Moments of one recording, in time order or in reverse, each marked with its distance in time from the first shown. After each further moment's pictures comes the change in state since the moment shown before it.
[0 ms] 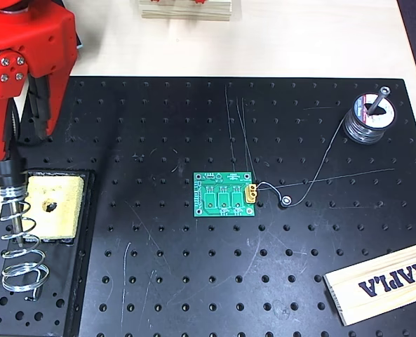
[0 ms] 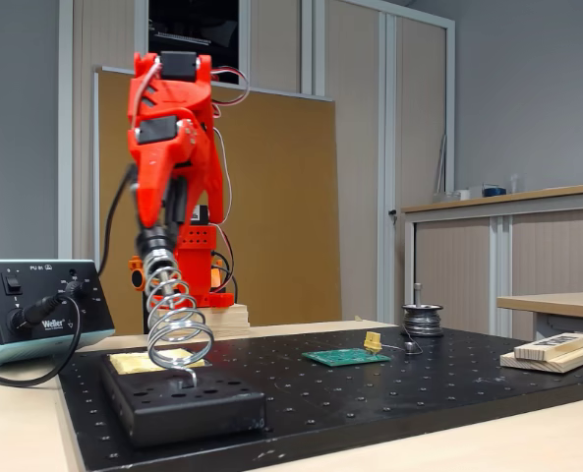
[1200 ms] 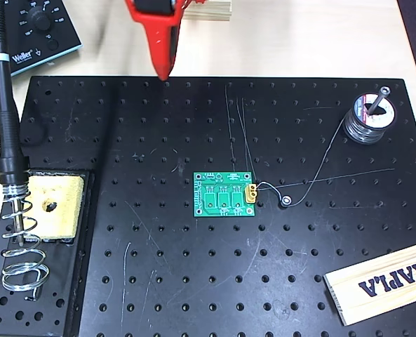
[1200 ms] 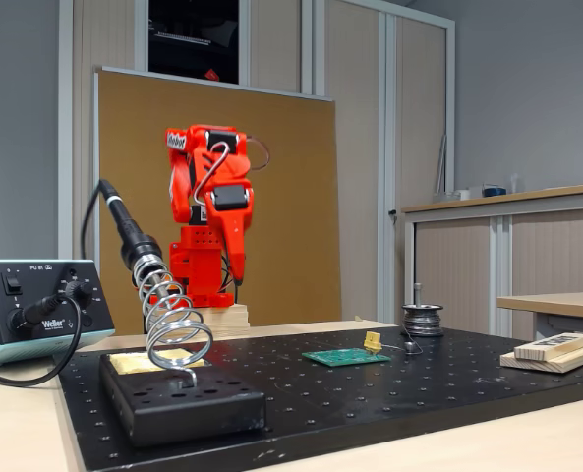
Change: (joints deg) arm -17.9 65.9 80.4 -18.7 -8.7
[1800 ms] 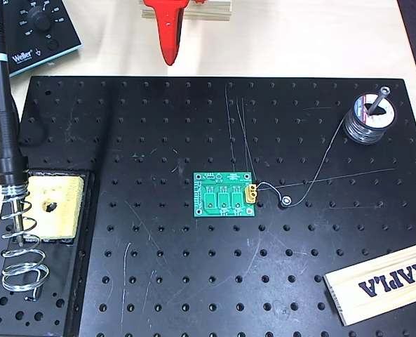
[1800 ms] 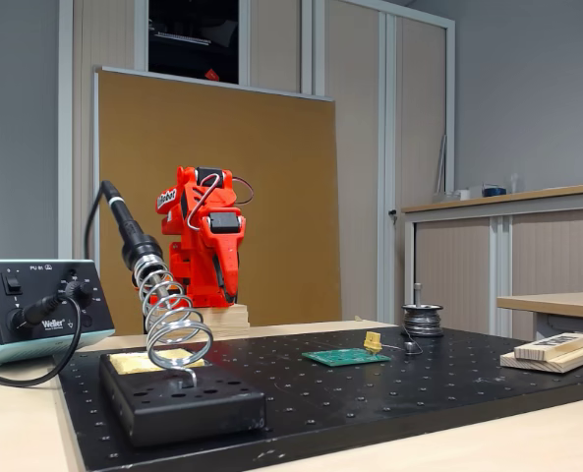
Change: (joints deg) arm -0.7 43.6 23.0 15.2 -2.0
